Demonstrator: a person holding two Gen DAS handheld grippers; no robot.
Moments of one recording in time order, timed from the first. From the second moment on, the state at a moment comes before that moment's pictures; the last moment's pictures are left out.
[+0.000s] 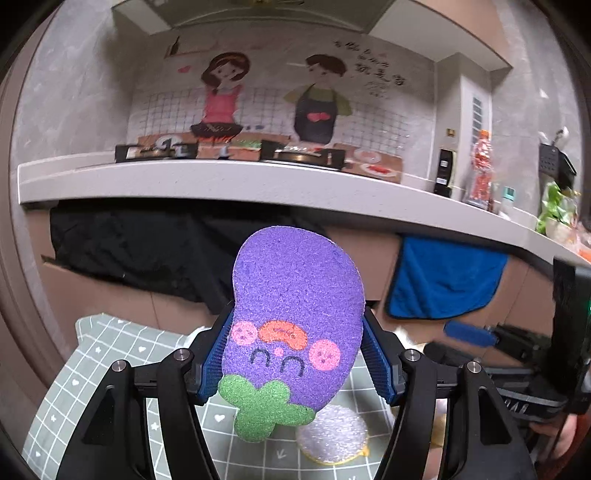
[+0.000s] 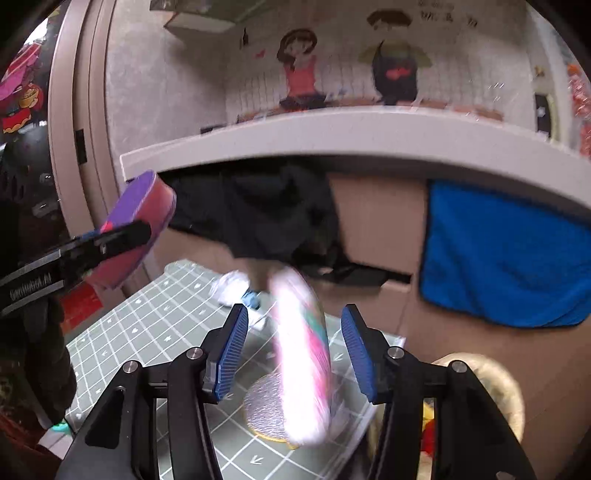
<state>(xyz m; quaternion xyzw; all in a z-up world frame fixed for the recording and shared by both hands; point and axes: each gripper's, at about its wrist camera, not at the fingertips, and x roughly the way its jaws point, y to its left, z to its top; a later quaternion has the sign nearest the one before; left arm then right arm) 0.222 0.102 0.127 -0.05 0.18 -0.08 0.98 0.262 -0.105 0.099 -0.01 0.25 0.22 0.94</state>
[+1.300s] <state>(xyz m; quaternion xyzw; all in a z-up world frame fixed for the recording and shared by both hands) 0.253 0.189 0.038 -0.14 0.29 -0.03 0.94 0.306 -0.073 -0.056 -0.05 0.41 0.23 0.88</state>
